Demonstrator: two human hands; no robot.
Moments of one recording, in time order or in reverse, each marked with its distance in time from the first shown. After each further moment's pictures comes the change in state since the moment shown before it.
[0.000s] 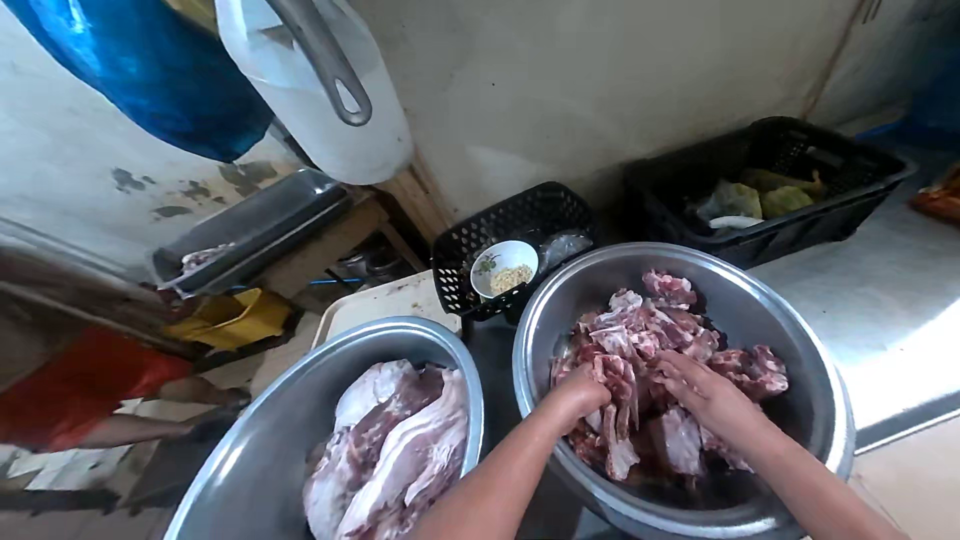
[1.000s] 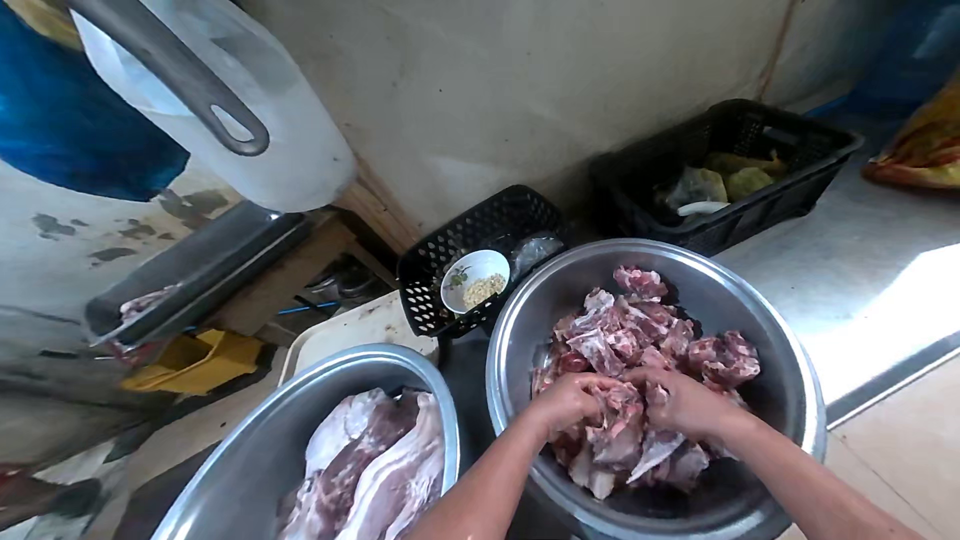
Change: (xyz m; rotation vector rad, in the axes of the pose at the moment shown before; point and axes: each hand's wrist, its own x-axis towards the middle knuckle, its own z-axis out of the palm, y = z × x) left_hand 0.001 0.008 -0.005 -0.087 -0.270 0.311; right_hand 0.008 -0.011 -0.007 0.186 -0.286 0.105
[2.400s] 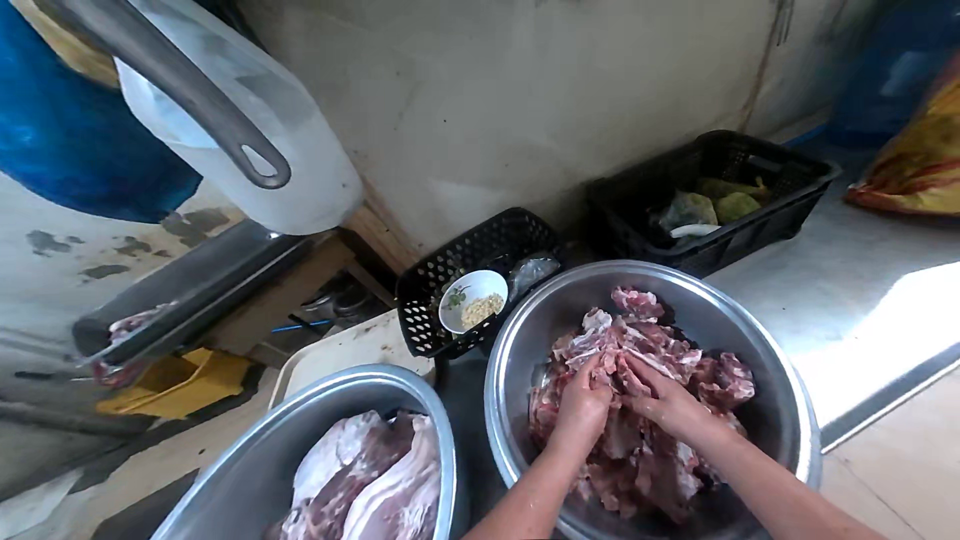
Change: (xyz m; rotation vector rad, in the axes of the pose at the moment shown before) left_hand 0.008 0.037 0.035 -0.027 0.496 0.053; right_hand 0.021 0.006 0.005 0.157 0.215 -0.113
